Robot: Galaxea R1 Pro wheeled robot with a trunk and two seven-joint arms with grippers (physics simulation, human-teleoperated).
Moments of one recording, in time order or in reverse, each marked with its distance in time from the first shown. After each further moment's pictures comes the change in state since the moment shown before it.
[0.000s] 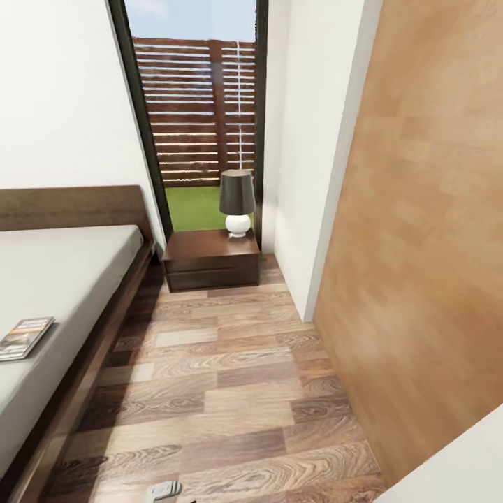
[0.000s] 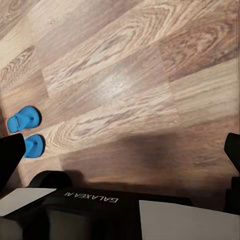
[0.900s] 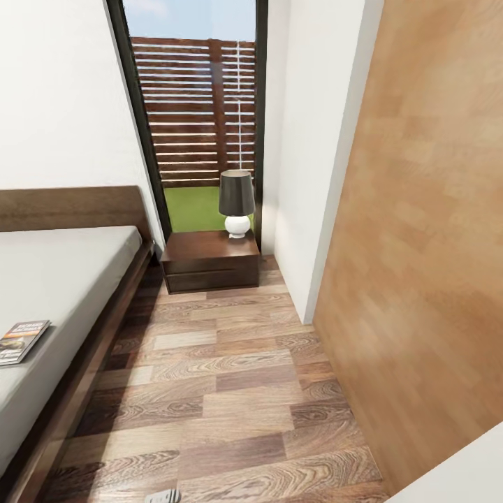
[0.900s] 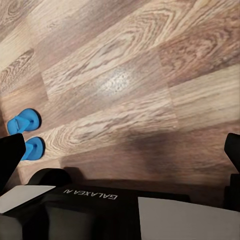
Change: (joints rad) left arm 0.024 0.000 0.001 -0.002 0.000 0.000 0.000; right arm 0.000 -0.002 0.001 0.006 0.004 0.001 0.002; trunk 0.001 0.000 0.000
